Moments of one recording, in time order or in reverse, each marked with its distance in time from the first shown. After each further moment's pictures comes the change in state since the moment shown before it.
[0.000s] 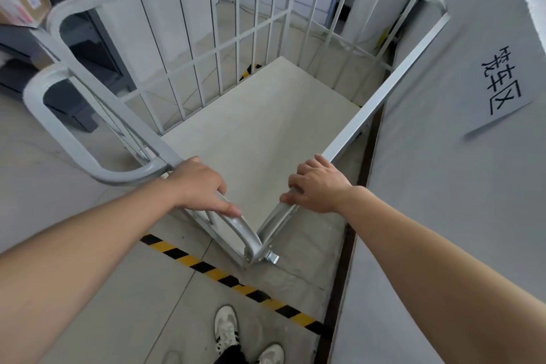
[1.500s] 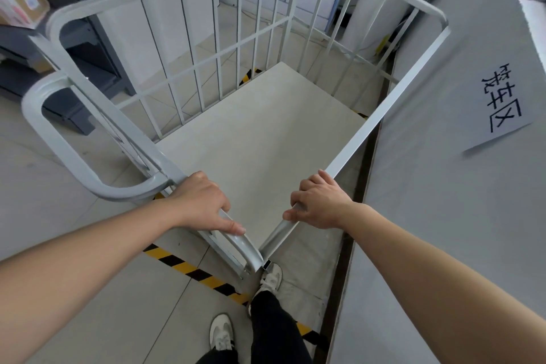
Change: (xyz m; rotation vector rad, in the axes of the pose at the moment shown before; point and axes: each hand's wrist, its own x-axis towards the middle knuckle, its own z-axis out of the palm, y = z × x) left_hand -0.008 0.015 -0.023 0.071 -0.085 0.031; right_hand 0.007 0.005 -0.006 0.036 -0.110 0.029
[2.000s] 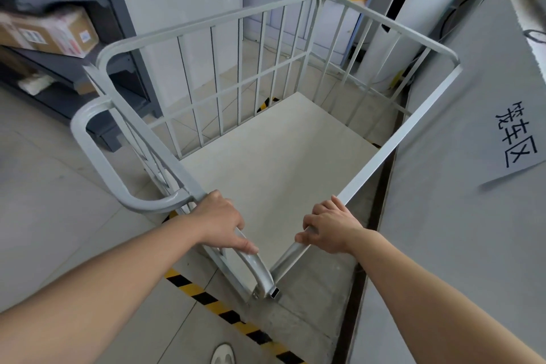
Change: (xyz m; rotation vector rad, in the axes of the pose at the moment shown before) left_hand -0.012 0.012 -0.008 -0.026 -0.073 -0.094; right_hand -0.004 -0.003 0.000 0.022 -0.014 0.027
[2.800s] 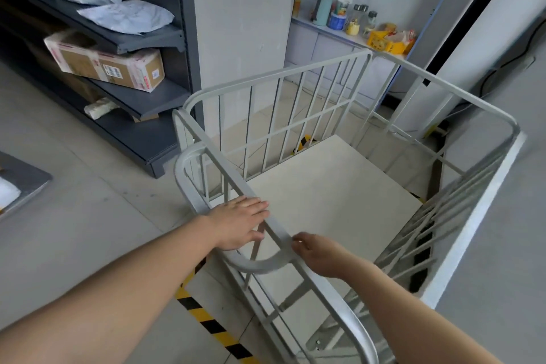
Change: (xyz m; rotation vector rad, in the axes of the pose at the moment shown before) left_hand -0.022 -0.204 0.008 -0.011 0.214 0.083; right_hand 0.110 -0.183 -0.076 0.402 -0.028 0.060
